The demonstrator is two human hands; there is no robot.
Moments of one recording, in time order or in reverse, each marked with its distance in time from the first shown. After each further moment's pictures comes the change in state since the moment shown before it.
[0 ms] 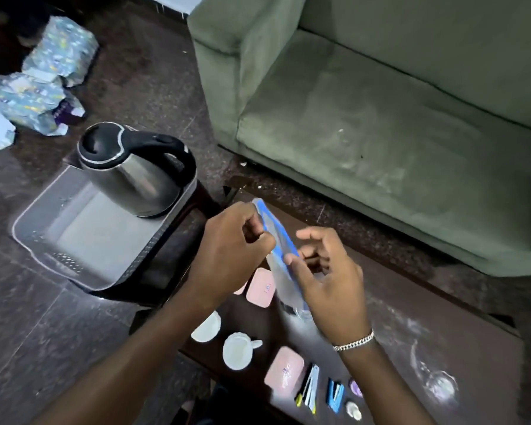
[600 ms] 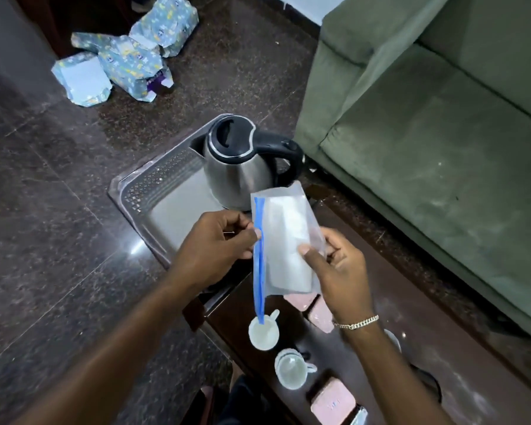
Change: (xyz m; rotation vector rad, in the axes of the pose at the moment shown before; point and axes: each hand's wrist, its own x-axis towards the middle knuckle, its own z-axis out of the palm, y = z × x) left_hand 0.000 -0.131 -0.135 -0.462 -0.040 -0.368; right_hand 0.051 -0.008 0.148 0.305 -0.314 0.158
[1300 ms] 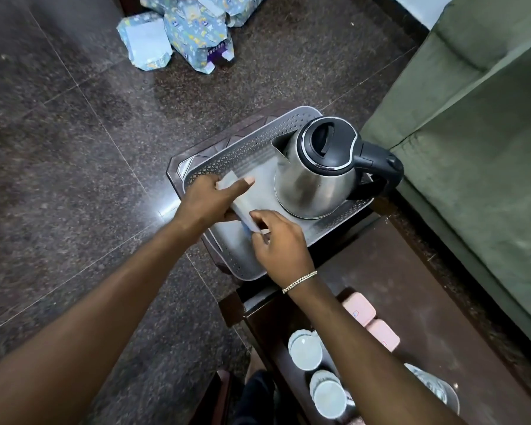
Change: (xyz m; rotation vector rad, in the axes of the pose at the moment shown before) left_hand 0.080 -0.065 -0.137 -0.059 0.360 -0.290; right_hand 0.074 0.023 0.192 -0.549 -0.343 -0.283
